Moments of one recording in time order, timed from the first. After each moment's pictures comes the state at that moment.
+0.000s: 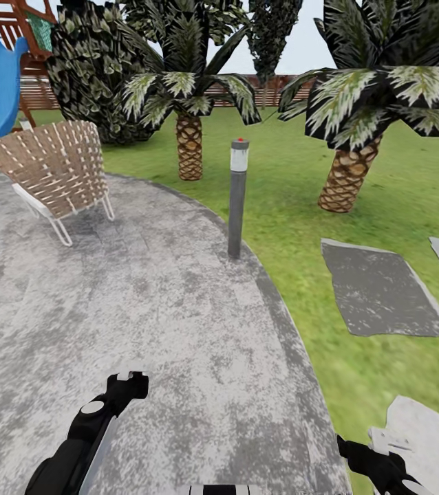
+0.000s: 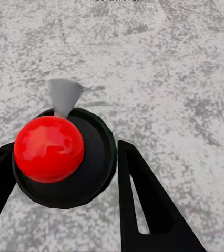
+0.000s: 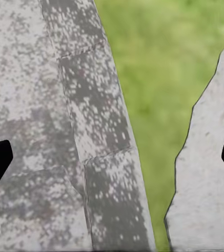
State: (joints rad) left arm -0.29 0.01 -0.01 -1.23 -0.01 0.40 -0.05; right arm 0.01 0.00 -0.27 -1.39 -0.01 0.50 0.00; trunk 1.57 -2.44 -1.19
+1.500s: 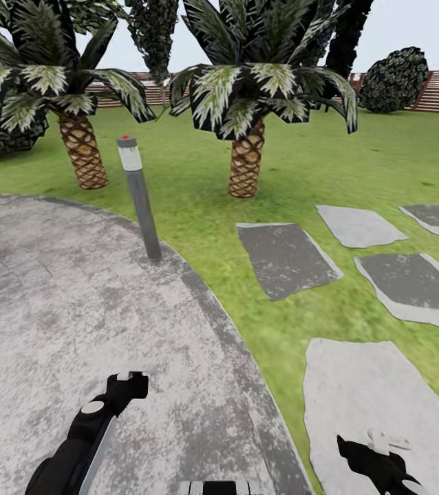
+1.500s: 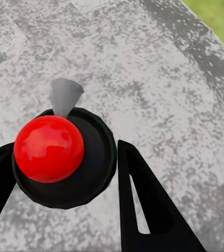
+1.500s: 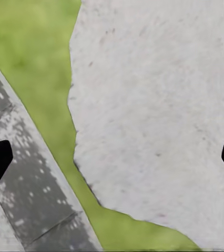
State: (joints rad) left arm -0.29 0.01 -0.01 -1.23 -0.01 0.40 -0.05; right arm 0.01 0.00 -0.27 -1.39 -0.01 0.50 0.00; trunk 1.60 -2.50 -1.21
